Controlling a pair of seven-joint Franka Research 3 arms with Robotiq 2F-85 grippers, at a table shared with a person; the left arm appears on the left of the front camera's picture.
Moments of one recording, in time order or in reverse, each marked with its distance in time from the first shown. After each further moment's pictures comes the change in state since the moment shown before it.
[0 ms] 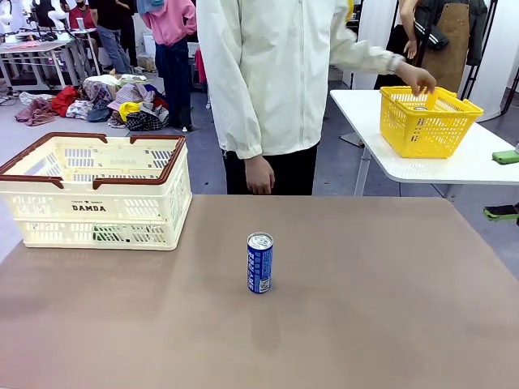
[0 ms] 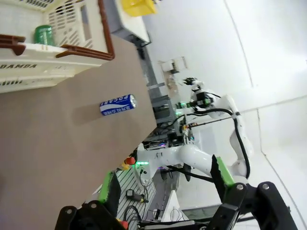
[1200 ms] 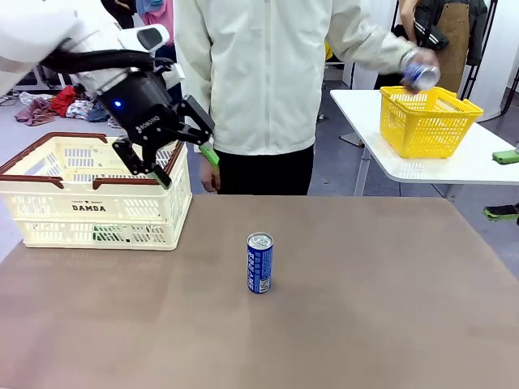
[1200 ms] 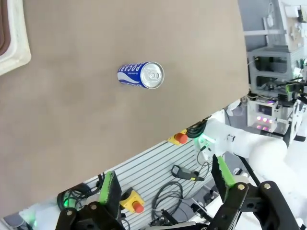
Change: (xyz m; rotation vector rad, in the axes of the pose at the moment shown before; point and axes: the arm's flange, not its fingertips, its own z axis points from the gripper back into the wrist) left arm -0.006 -0.188 -0.343 0.727 0.325 -0.042; right arm 0.000 0.000 0.000 0.000 0.000 0.001
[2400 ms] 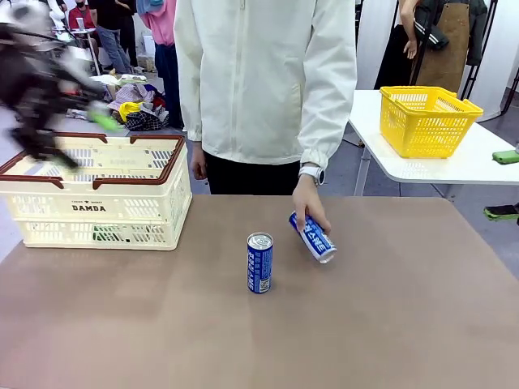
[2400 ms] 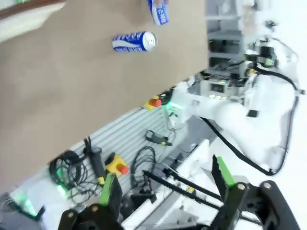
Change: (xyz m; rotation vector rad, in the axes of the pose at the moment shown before) left arm -0.033 0.142 0.122 -0.286 0.113 0.067; right arm 0.000 0.000 0.000 0.000 -0.001 0.000
